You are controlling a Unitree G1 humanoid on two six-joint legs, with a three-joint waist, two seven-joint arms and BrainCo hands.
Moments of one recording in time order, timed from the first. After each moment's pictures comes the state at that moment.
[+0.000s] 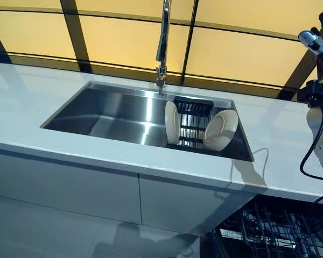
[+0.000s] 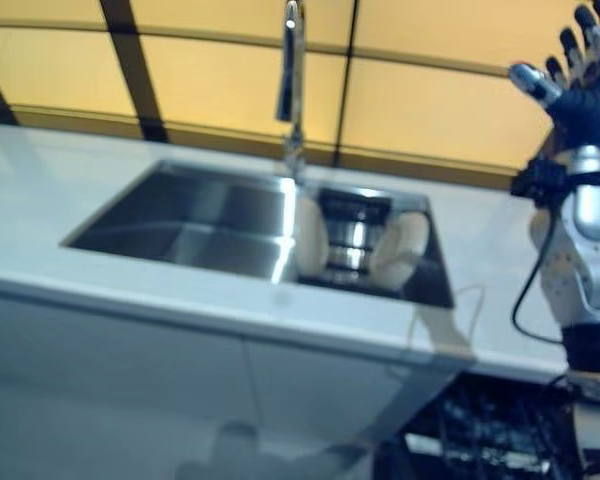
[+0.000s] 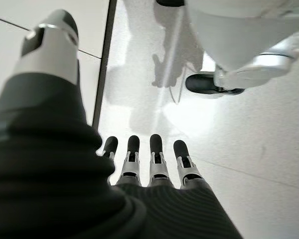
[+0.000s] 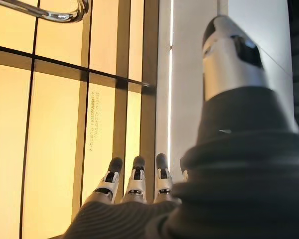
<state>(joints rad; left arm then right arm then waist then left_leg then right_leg) -0.03 0.31 -0.14 1.32 -0.27 -0.10 -0.01 -0.78 -0.92 -0.04 0.07 0.78 -0.05 -0.29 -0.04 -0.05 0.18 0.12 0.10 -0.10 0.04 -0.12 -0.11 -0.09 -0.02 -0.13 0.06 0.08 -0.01</state>
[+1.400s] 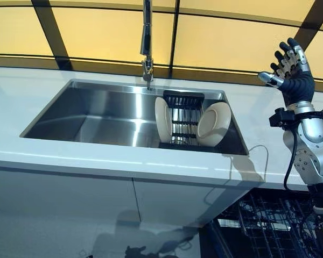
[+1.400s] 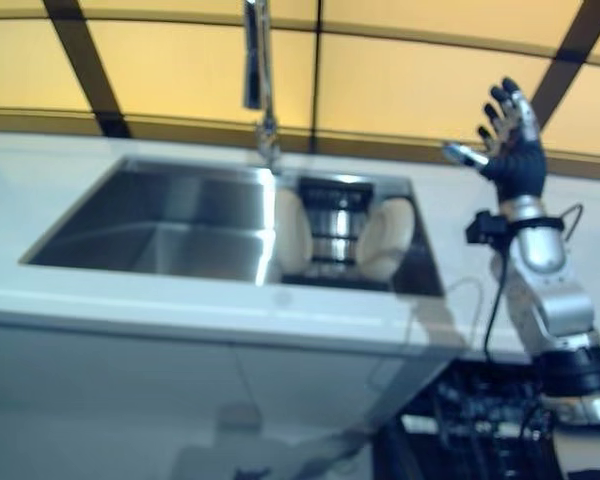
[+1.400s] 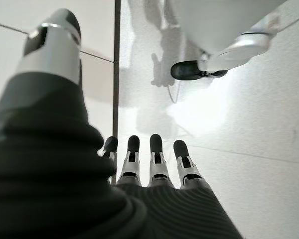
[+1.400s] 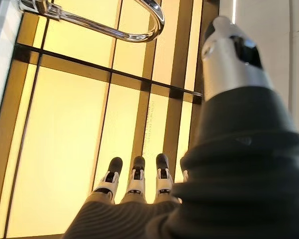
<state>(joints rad) -0.03 0.34 -0.14 1.22 -0.26 -0.10 0.01 -0.64 -0.84 0.00 0.05 0.70 -0.04 -0.20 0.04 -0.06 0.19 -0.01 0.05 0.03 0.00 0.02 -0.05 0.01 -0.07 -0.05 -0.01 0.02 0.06</state>
